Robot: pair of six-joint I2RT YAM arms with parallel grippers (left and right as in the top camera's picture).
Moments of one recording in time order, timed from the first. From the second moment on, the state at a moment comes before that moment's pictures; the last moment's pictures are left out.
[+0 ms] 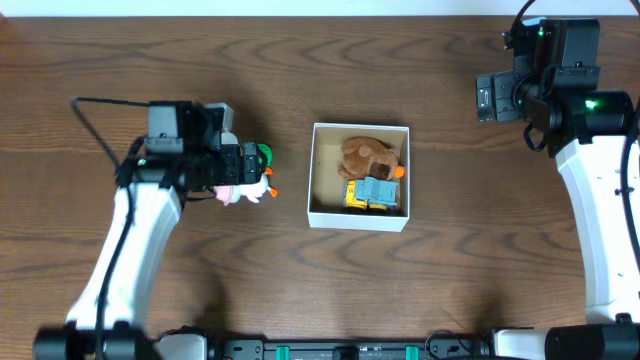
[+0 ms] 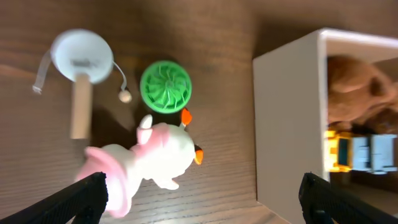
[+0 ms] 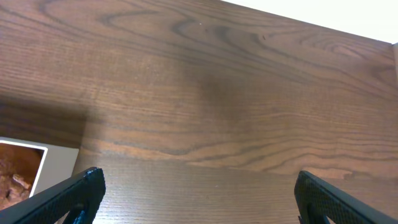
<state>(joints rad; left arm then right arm) -0.02 1.42 1.02 -0.68 0.38 -0.09 0.03 1.53 1.55 -0.87 0.13 -0.14</state>
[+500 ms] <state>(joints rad) -0.02 1.55 1.02 -0.69 0.38 0.32 0.03 1.53 1.55 -0.87 0.13 -0.14</state>
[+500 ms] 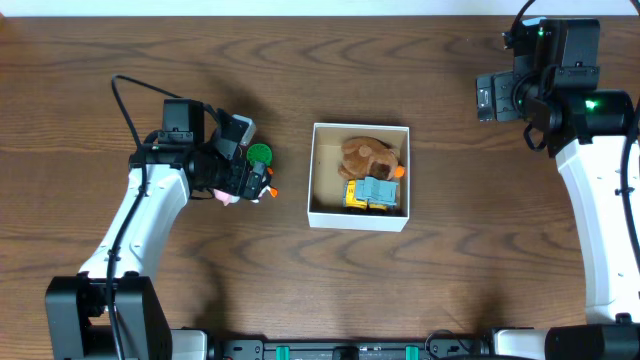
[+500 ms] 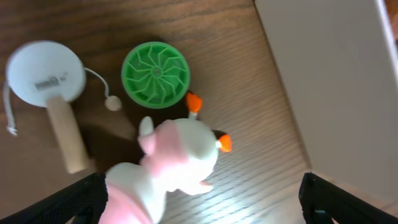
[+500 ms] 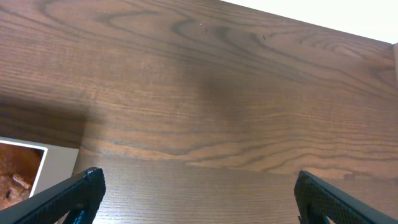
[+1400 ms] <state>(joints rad) -0.02 1.77 1.03 -0.67 0.26 0.58 0.03 1.53 1.55 -0.87 0.13 -0.14</state>
